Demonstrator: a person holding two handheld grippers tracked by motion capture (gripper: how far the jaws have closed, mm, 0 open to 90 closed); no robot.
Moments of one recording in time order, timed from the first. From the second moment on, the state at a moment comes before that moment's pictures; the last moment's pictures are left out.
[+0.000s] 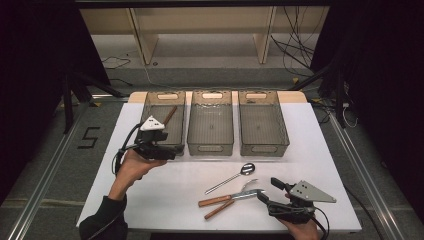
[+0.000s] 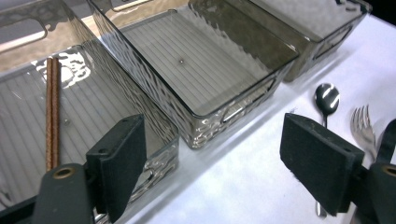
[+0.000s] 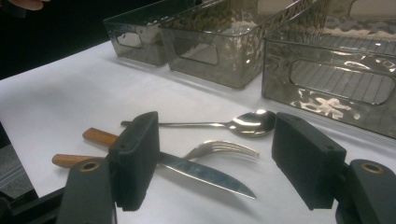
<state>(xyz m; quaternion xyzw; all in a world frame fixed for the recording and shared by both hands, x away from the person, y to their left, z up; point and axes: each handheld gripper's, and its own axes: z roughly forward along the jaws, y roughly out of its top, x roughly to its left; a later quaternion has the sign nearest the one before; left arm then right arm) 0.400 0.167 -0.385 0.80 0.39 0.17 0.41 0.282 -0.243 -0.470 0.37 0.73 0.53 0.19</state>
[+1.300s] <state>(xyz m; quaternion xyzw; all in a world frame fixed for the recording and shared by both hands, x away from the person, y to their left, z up) 0.349 0.169 -0.456 0.77 0.39 0.15 0.48 0.285 -0.243 -0.469 0.36 0.75 0.53 0.18</state>
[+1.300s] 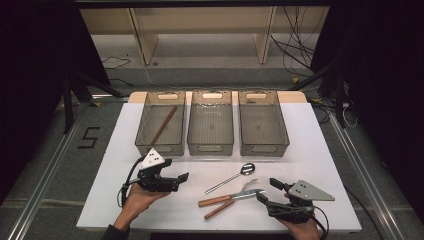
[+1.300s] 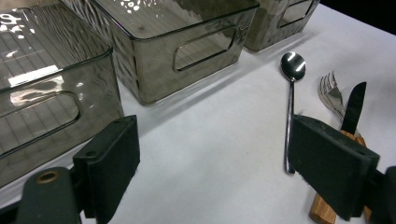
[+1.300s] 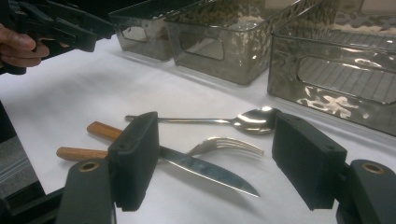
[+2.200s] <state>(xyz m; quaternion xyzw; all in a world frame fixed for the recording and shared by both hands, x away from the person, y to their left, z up) 0.331 0.180 -0.474 0.76 0.38 0.17 0.50 0.373 -0.173 -0.439 0.19 0.92 0.33 0.12</state>
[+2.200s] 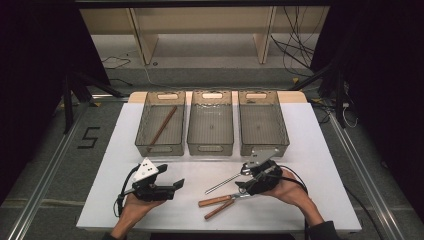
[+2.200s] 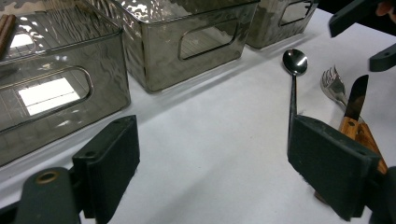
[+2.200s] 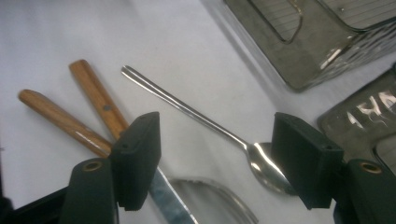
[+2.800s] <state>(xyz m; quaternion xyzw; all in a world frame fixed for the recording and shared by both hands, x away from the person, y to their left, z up) 0.332 0.180 -0.475 0.76 0.38 0.17 0.49 0.415 -0.142 -0.465 0.13 0.96 0.24 0.08</state>
